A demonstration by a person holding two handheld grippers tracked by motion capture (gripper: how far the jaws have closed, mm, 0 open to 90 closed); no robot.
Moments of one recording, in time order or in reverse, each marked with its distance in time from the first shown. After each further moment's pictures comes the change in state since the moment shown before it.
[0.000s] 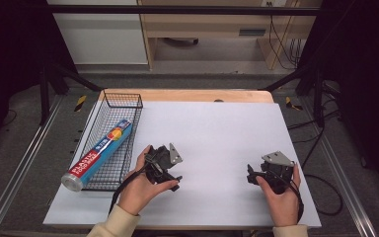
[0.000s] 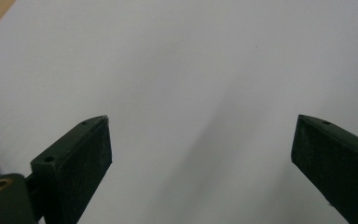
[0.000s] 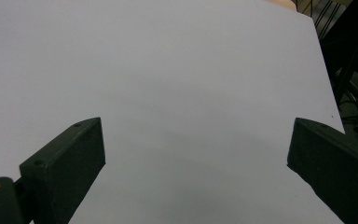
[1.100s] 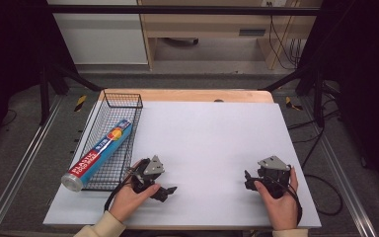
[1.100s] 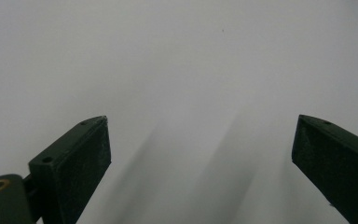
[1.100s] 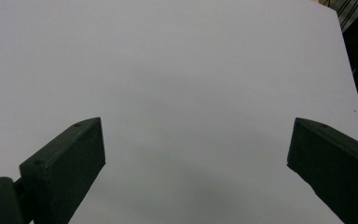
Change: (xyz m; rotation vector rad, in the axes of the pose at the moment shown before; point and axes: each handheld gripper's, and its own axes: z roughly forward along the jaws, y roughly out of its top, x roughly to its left) left arm 0.008 -0.070 0.026 -0.256 -0.195 -0.108; right arm 0.009 -0.009 -0.002 0.030 0.039 -0.053
